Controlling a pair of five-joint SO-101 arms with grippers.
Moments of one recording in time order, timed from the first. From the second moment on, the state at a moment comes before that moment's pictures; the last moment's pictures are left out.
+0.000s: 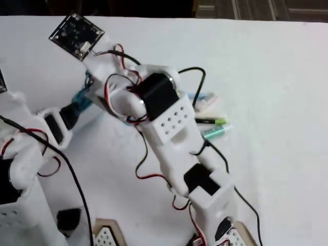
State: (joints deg) left arm -15.8 -46.1 2.8 100.5 13.8; right arm -46.3 19.9 -69.0 100.0 18.6
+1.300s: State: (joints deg) left arm -16.0 -45.1 19.4 87.4 2.9; right arm -27.3 27.7 -68.1 99.2 19.8
